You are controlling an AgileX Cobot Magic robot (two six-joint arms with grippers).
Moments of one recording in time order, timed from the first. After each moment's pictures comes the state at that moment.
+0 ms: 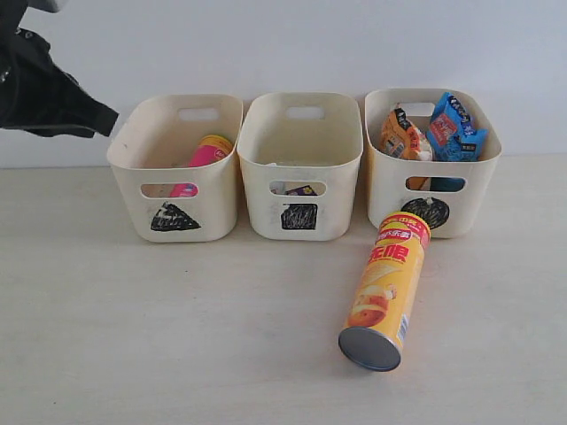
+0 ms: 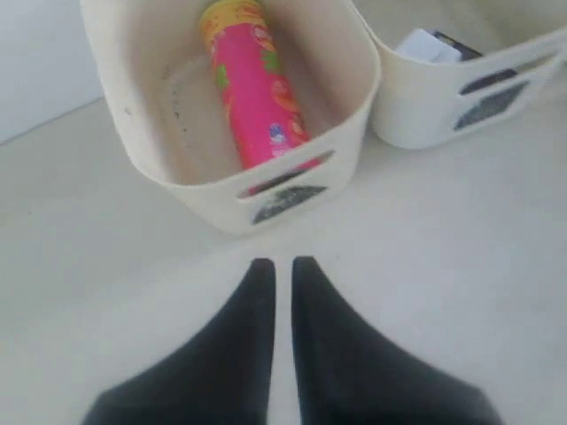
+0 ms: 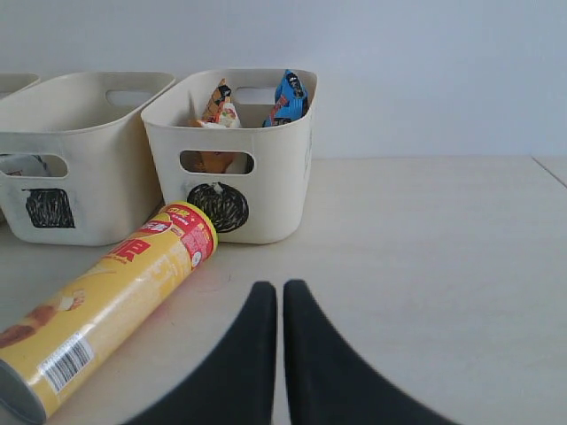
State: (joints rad) left arm -0.33 1.43 -1.22 0.03 0.68 0.15; right arm 0.07 0.01 0.00 0.03 0.21 -0.02
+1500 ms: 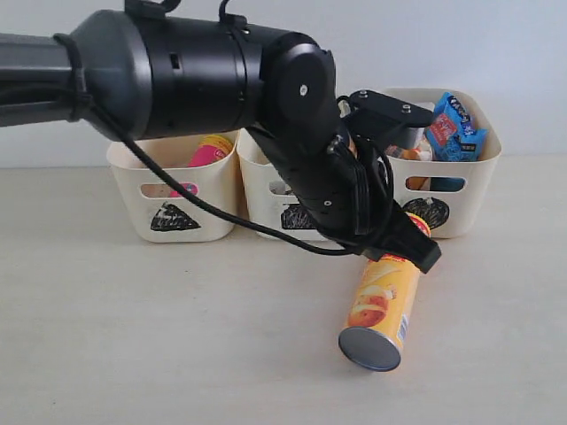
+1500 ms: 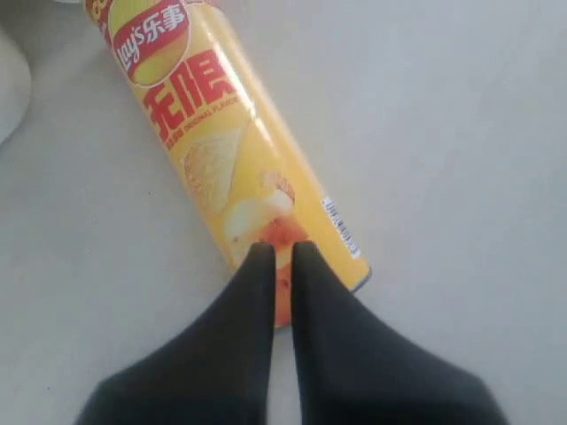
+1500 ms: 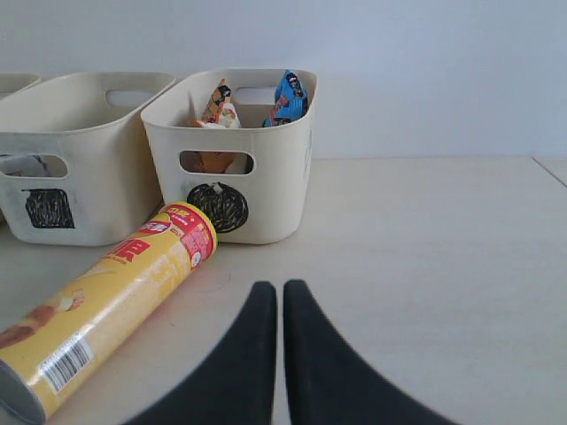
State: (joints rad) left arm -0.88 1.99 -1.66 -0.09 0.80 0.08; right arm 0.07 0.01 0.00 0.03 0.21 -0.02
